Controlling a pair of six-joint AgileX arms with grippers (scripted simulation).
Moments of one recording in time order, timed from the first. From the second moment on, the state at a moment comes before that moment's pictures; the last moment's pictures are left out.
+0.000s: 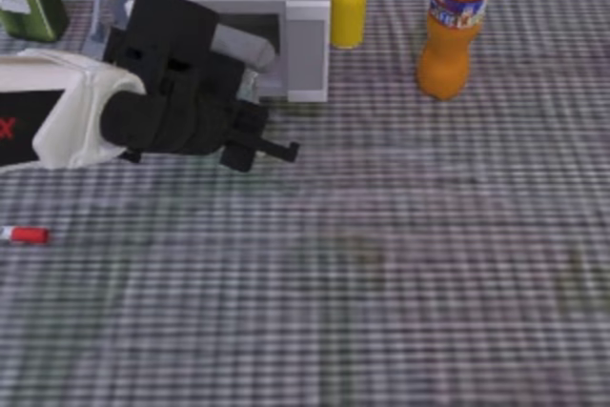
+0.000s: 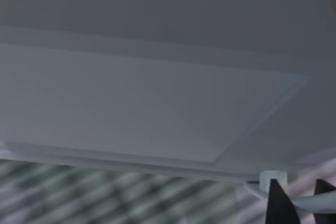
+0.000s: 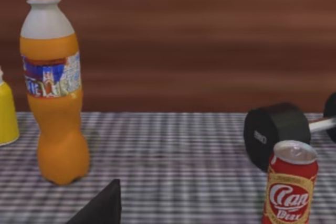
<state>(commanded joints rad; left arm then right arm) -0.46 1.75 1.04 -0.14 0.05 0.01 0.00 0.00 0.00 0.00 0.00 0.00</state>
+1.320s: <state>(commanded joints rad) -0.43 1.73 1.01 -0.15 0.10 0.08 0.00 0.00 0.00 0.00 0.00 0.00</state>
